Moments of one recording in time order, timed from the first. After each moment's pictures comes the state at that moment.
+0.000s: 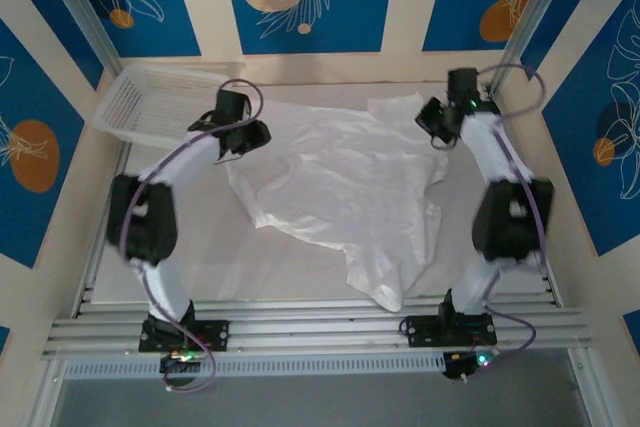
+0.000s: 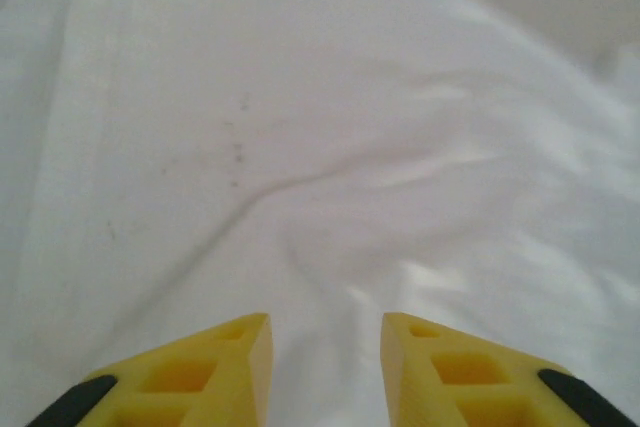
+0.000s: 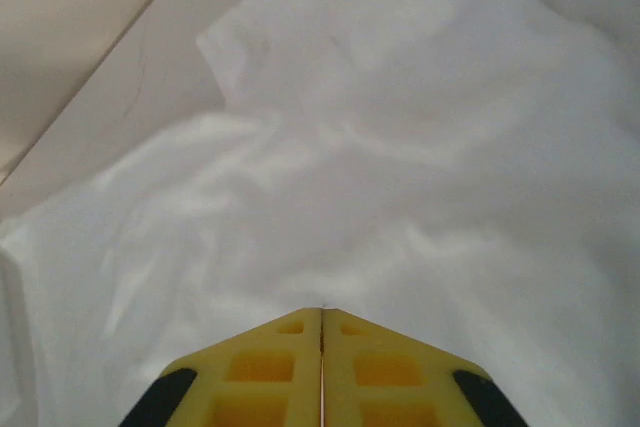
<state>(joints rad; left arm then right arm) -0.30 1.76 1.39 -0.43 0.12 -0.60 -0.02 1.65 1.41 -0.65 -0.18 0.68</state>
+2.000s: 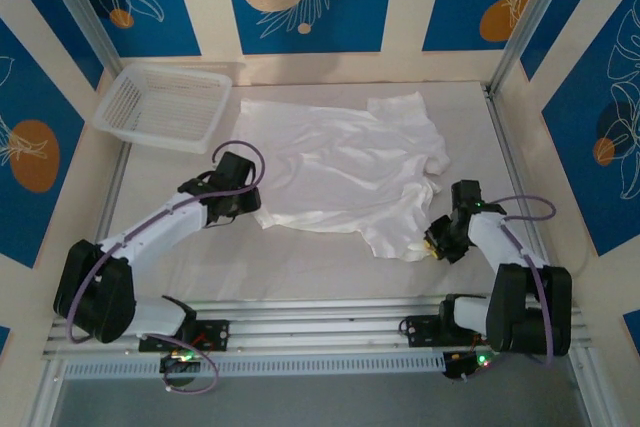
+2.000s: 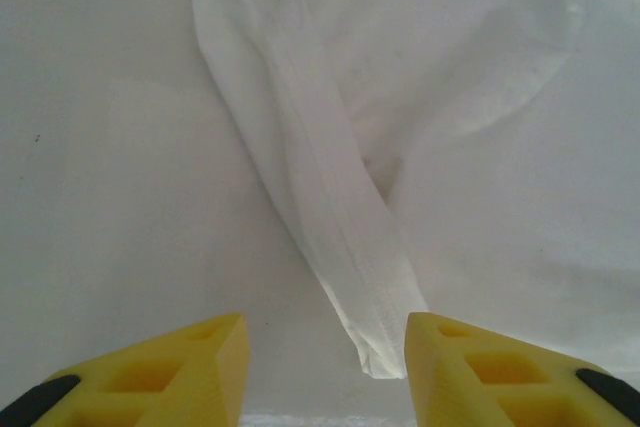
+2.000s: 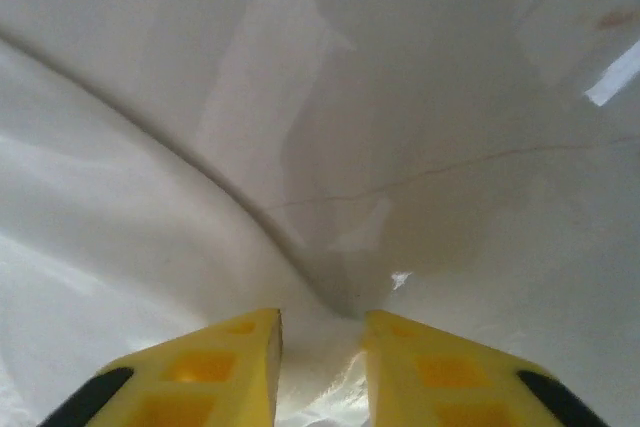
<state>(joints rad) -0.49 1.36 0.89 -0.59 -0.16 -0.63 -0.07 1.22 0.58 -0.79 -0.20 0.94</state>
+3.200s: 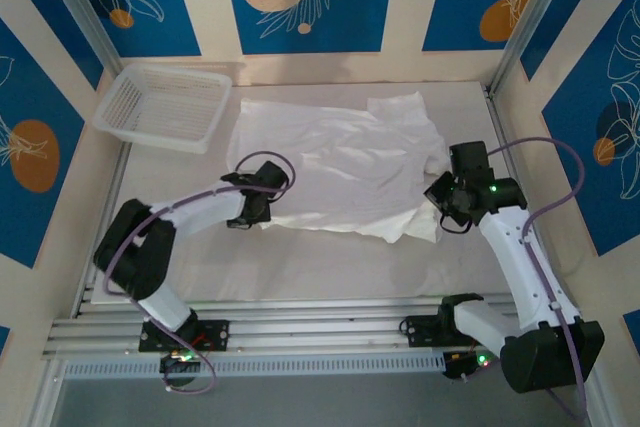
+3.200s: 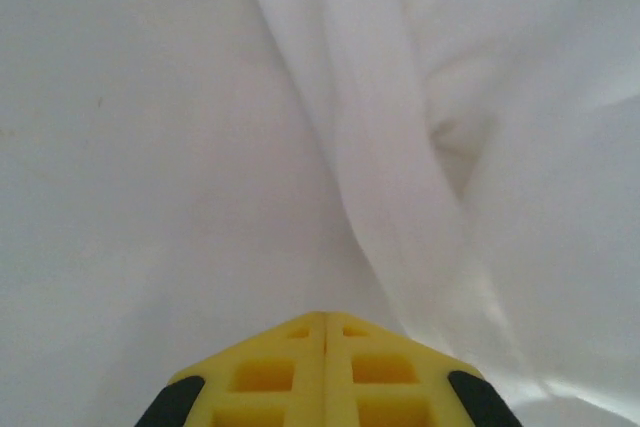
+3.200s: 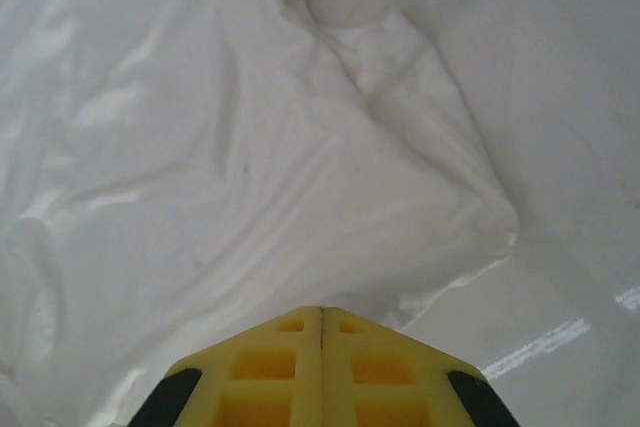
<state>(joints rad) -0.61 1.53 0.99 -0.72 -0.40 -0.71 0.11 1.02 1.06 -1.04 0.03 0.87</state>
